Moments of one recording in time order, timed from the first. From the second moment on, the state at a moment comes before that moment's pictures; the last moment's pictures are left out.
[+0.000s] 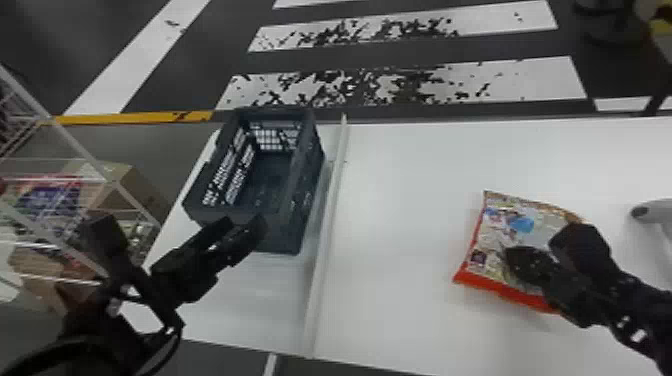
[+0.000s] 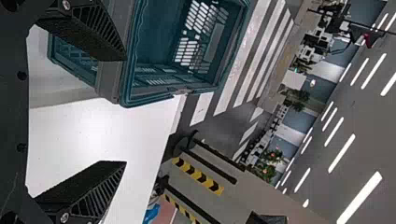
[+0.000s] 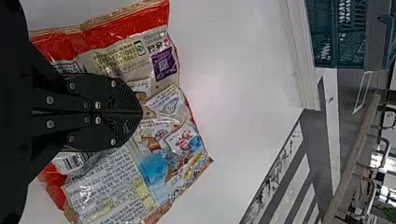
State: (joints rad) left arm 0.46 0.00 0.56 -2.23 0.40 0.79 -0.65; right arm 0.22 -0.31 0.26 -1.78 0.23 0.49 0.45
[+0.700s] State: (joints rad) left arm 0.46 0.00 0.56 -2.23 0.40 0.79 -0.65; right arm 0.33 -0.31 0.22 -2.06 0.23 0.50 0.45
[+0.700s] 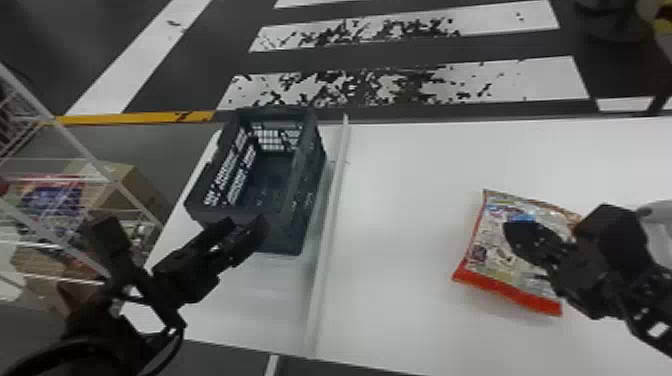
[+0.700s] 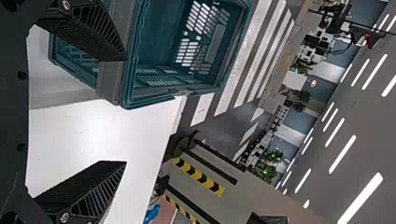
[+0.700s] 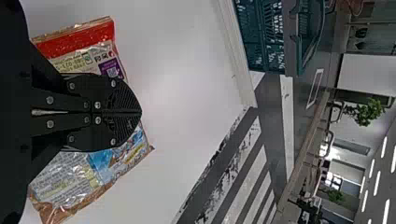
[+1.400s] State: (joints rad) left arm 0.45 0.00 0.56 -2.23 0.40 0.79 -0.65; right arm 0.23 -0.25 0.40 -1.91 0.30 0.53 0.45
